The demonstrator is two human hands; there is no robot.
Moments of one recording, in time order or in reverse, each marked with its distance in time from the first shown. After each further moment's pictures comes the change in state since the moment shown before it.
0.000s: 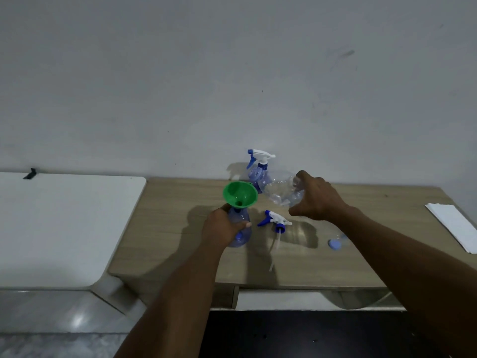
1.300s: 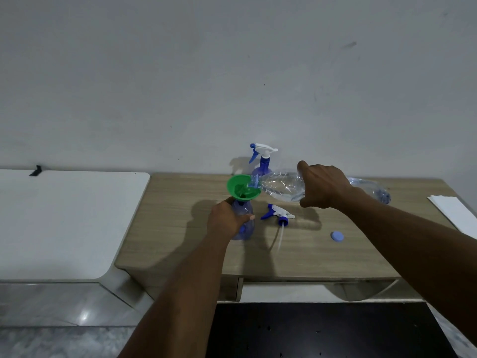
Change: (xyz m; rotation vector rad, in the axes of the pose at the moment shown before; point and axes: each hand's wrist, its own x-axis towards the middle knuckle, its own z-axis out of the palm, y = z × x) left_hand 0.003 0.004 0.000 0.042 -0.013 -0.008; right_hand -0.001 -0.019 -0.024 -0.485 -0.019 -0.151
